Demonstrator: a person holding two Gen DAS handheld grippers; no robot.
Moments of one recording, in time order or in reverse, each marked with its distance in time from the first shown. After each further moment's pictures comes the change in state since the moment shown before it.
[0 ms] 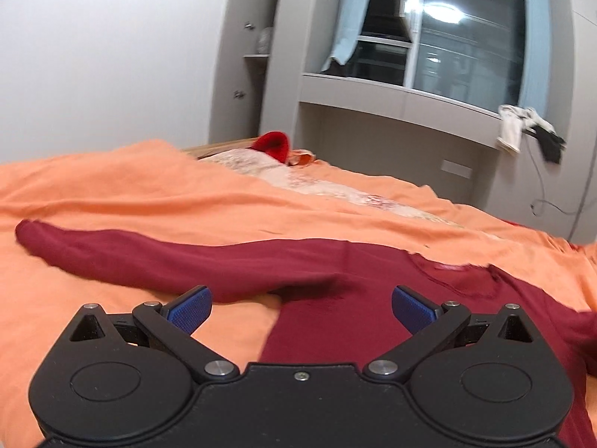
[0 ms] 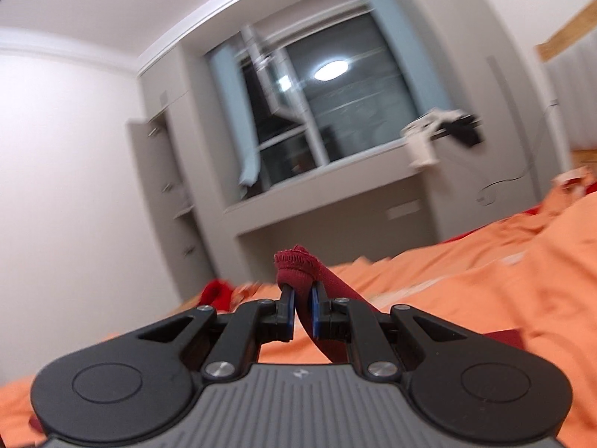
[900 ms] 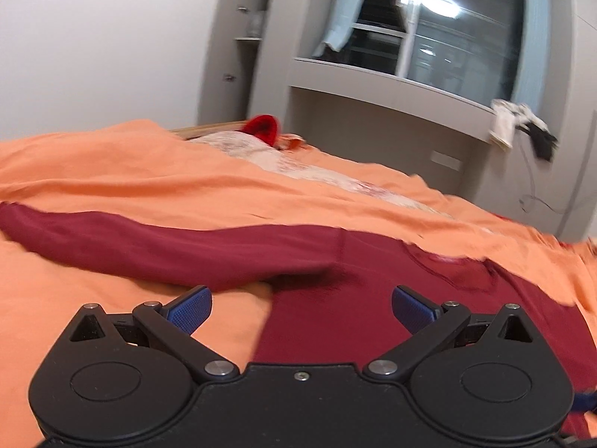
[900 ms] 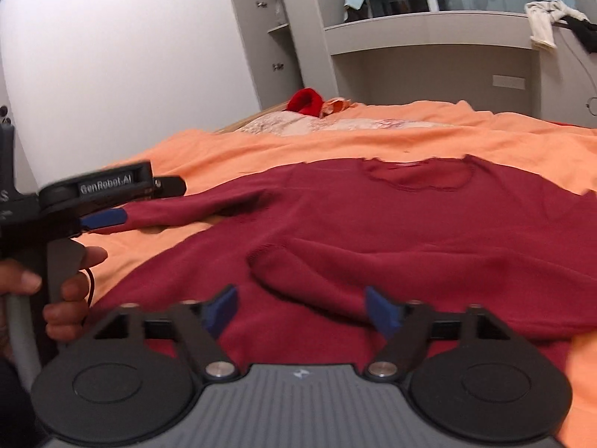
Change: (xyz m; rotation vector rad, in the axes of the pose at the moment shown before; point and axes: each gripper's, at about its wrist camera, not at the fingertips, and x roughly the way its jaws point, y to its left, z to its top) left arm 0.020 0.002 -0.006 0.011 0.048 -0.074; right arm -0.036 0.060 -0.122 -0.175 0.509 0.206
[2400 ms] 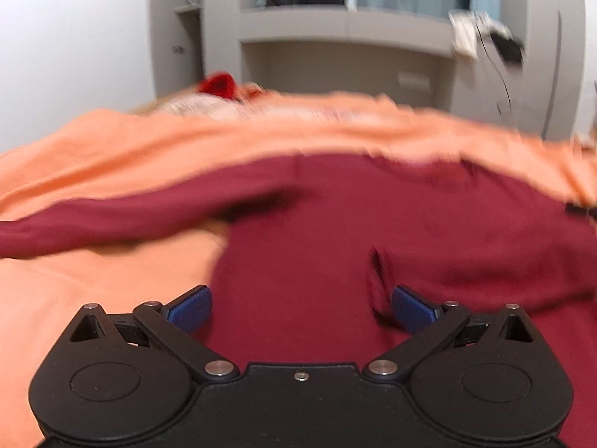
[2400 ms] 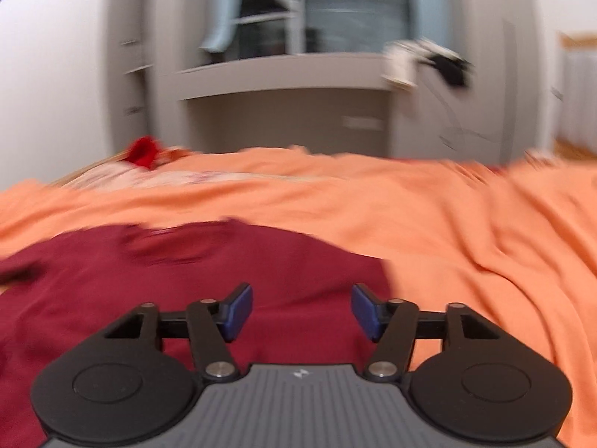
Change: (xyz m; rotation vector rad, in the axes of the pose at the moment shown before) left arm 0.009 -0.028 -0.030 0.186 0.148 -0.009; right arm 0.016 -0.104 0.031 -0.021 -0.131 -0.402
